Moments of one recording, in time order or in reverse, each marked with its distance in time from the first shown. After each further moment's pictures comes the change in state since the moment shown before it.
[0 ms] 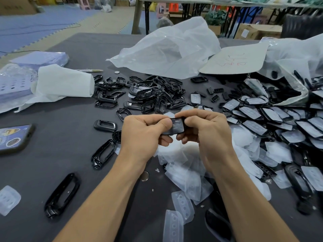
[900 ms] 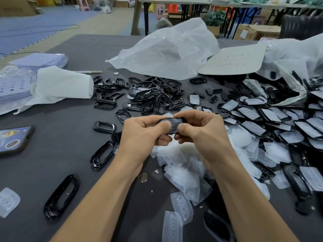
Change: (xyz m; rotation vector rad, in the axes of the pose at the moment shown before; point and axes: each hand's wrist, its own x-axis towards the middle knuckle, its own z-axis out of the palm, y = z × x) left_hand 0.001 0.000 -0.005 -0.066 -0.097 -0.079; right_hand 0.000 0.000 -0.001 -0.072 -0.051 -0.001
